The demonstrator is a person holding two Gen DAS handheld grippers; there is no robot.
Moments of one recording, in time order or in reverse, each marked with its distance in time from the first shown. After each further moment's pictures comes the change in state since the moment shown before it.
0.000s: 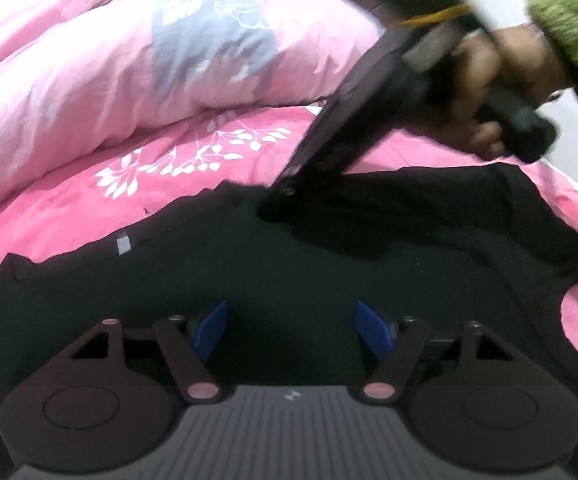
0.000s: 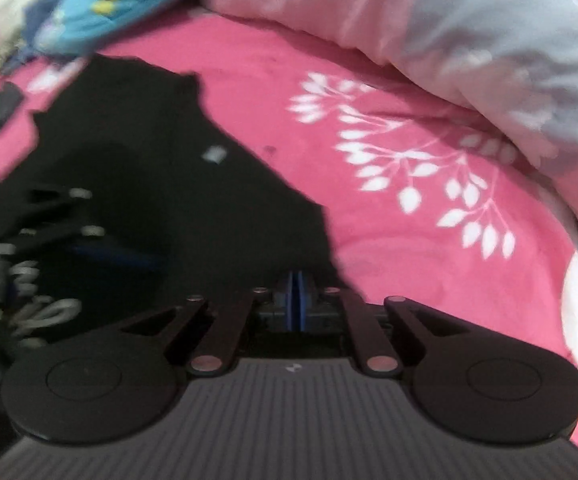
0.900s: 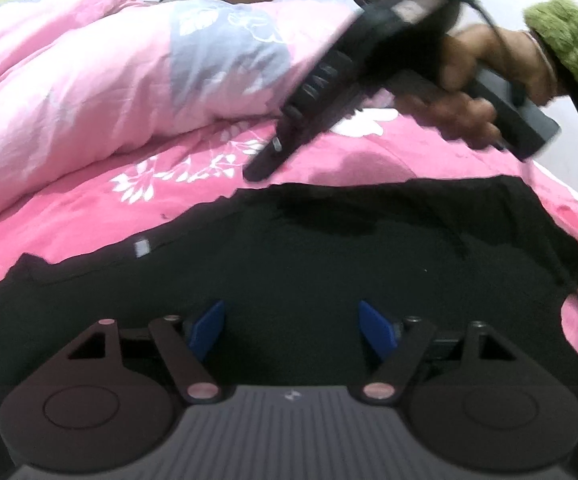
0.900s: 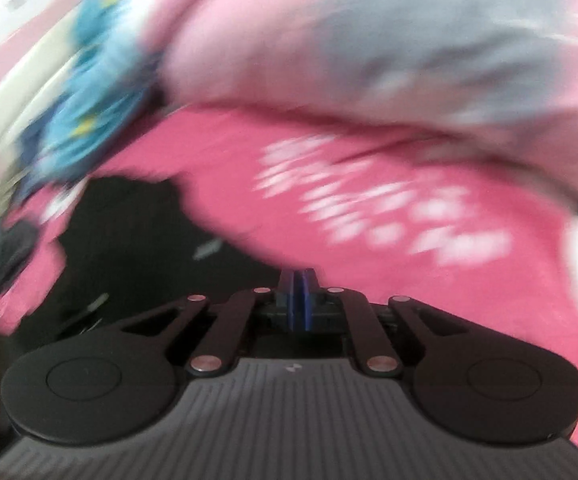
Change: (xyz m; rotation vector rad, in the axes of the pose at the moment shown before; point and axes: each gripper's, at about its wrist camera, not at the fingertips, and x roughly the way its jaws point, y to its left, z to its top) left arm -0.013 0.010 -0.003 -0.030 -0.035 0.005; right arm -0.020 0.008 0.014 0.178 -0.055 0.162
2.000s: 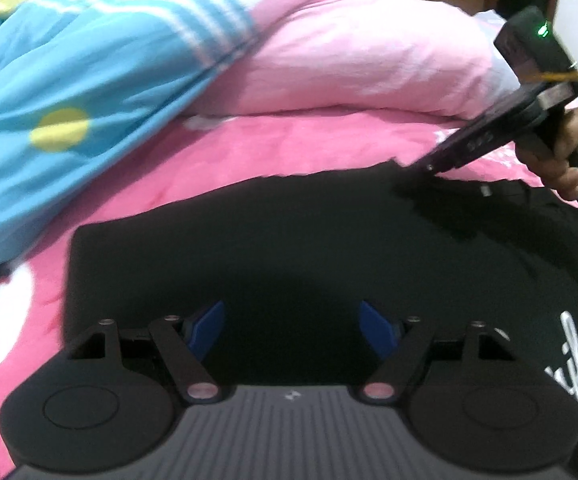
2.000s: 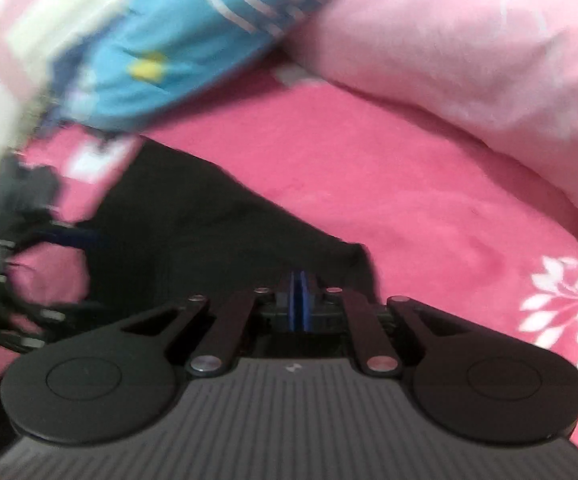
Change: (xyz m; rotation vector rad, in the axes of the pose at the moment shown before) left arm -0.144 0.219 -0.062 -0.345 0.114 0.293; right arm 0.137 0.147 0.089 -0.169 0.064 -0.096
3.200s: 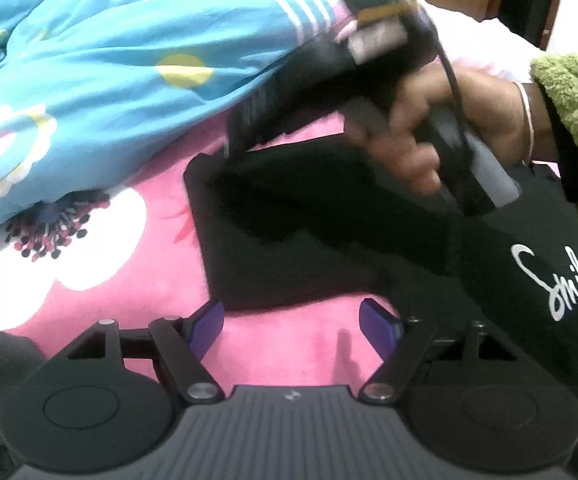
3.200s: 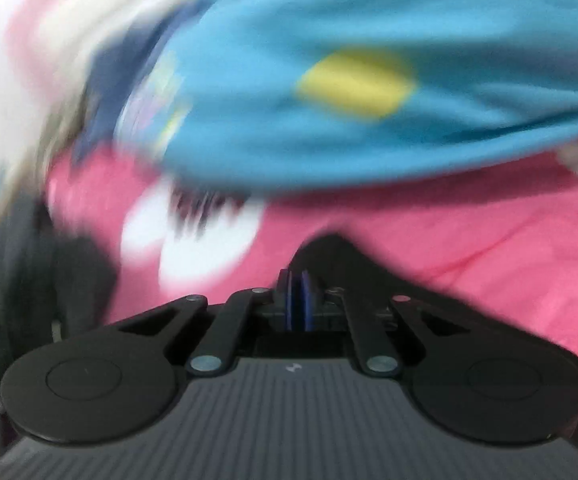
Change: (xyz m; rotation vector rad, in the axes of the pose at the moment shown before) left arm -0.056 0.098 -0.053 -0.022 -0.005 -0.044; right arm 0.119 0.178 0.098 0.090 -0.154 0.246
